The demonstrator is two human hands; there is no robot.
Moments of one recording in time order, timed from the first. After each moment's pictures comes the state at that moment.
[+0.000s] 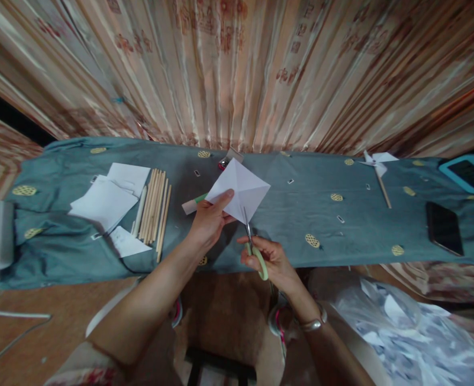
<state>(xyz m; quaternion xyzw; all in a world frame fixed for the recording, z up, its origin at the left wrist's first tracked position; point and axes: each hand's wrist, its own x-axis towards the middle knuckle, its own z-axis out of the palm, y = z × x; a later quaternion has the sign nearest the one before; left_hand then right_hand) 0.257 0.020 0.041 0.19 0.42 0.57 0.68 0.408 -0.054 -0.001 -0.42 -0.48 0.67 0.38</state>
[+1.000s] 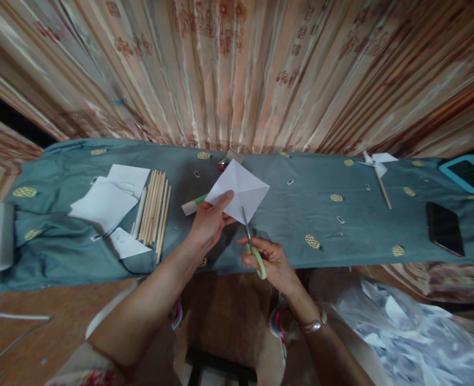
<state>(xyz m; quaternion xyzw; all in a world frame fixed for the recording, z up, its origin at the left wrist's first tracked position) 0.258 0.019 0.045 0.18 0.44 0.56 0.68 0.405 -0.052 0.004 -0.46 -0.44 0.67 0.38</state>
